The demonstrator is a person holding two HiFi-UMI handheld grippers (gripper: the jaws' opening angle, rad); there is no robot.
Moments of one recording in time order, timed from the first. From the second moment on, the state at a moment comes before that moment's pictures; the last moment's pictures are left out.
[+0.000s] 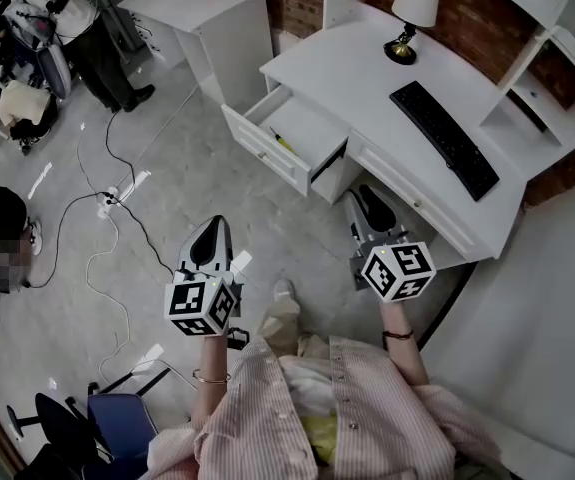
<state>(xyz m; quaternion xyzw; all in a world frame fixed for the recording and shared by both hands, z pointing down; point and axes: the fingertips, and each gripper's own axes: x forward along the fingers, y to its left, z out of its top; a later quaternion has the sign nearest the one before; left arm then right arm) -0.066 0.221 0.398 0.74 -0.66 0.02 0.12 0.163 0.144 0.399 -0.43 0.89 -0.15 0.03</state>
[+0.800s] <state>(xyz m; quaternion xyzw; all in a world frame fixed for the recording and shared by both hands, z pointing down) -0.135 0.064 0.426 0.76 -0.63 0.02 0.16 0.079 -0.001 0.436 -0.44 0.88 -0.17 -0.01</state>
